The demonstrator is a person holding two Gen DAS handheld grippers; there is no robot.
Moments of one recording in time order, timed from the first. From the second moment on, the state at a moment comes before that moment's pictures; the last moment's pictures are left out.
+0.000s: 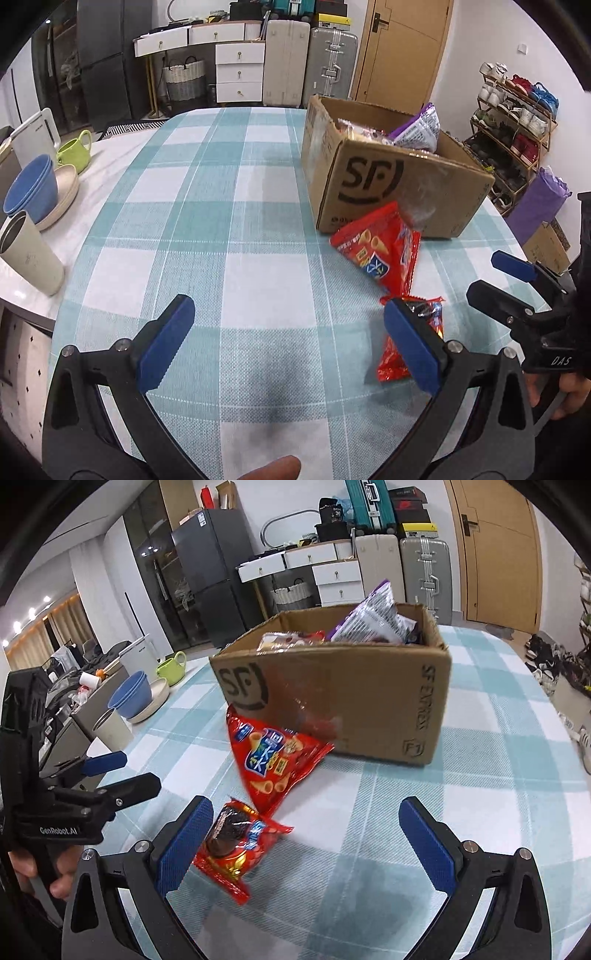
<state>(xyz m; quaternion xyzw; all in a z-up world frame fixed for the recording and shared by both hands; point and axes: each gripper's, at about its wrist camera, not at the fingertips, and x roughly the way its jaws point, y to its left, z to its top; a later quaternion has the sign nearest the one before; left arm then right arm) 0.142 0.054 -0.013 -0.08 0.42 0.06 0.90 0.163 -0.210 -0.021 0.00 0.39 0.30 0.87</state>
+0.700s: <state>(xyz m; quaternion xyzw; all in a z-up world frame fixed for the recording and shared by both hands) 0.139 0.080 -0.040 -0.11 0.43 0.07 0.89 0.157 -0.150 -0.058 -0.02 0.44 0.29 0.85</state>
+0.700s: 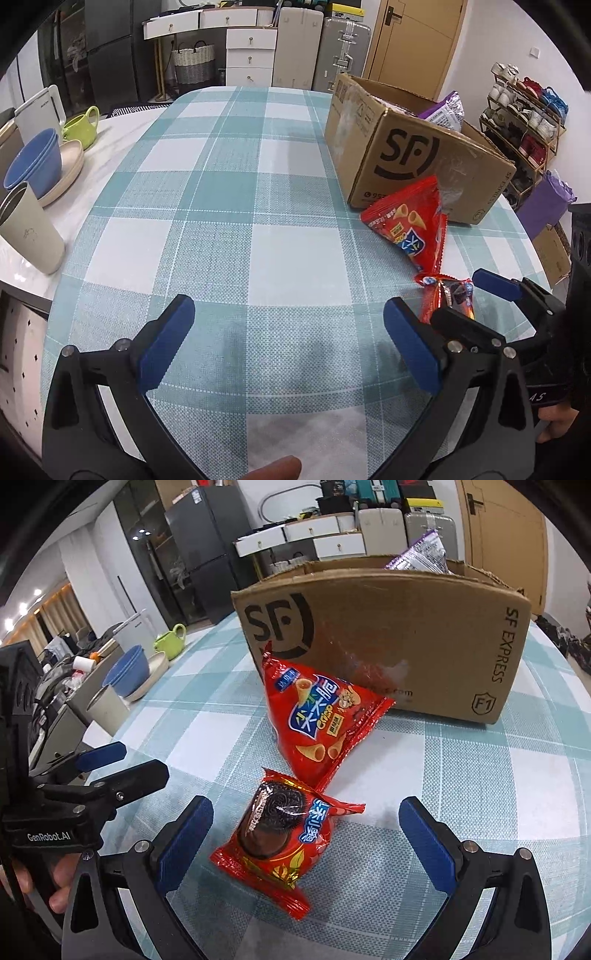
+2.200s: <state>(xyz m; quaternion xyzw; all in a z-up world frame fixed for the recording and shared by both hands) 0.172 0.082 -0.051 -0.12 0.45 0.04 0.89 0.138 -0.171 -0.057 -0.05 0.41 0.33 0.85</state>
